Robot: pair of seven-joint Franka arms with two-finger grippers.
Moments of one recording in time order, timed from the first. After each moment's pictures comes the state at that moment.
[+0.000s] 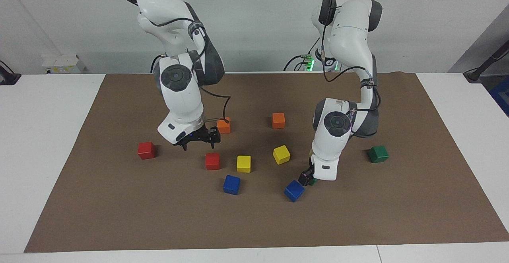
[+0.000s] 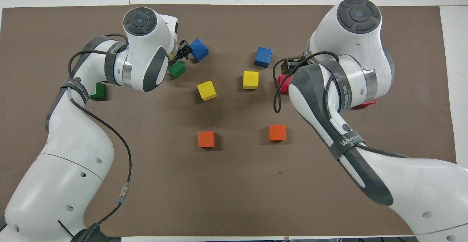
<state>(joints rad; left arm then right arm) -0.37 0.70 0.00 -1.38 0.03 2.12 -0.91 0.28 0.43 0.02 -1.53 -0.02 1.98 0.25</state>
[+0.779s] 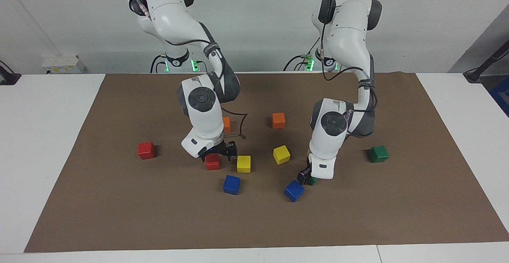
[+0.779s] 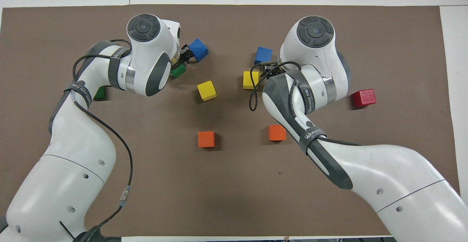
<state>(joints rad) -0.38 0.68 0.00 -1.42 0.03 2.15 -0.92 0.34 0.54 0.02 -1.52 -0.02 2.09 0.37</state>
